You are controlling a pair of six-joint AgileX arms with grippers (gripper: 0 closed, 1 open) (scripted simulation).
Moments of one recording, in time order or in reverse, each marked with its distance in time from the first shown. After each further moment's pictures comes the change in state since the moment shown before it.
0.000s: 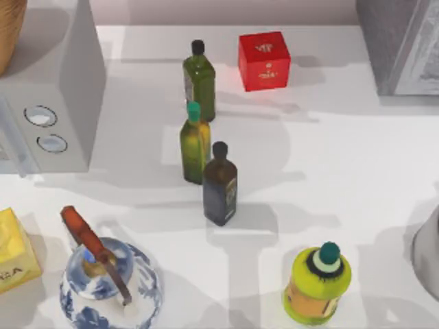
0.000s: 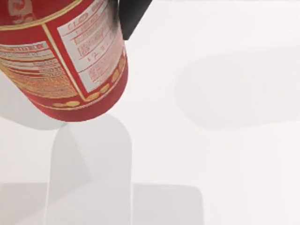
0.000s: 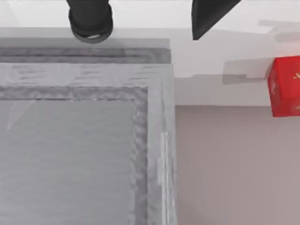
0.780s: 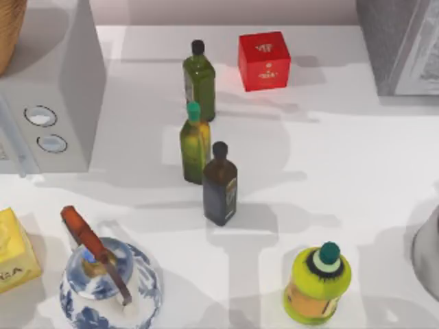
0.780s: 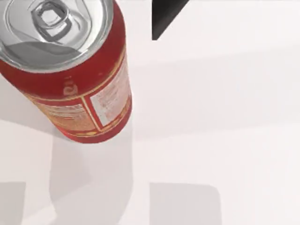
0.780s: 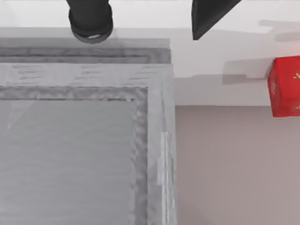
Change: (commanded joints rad) left arm 0.000 0.000 0.000 0.000 0.000 0.000; right arm 0.000 0.000 0.000 0.000 0.000 0.000
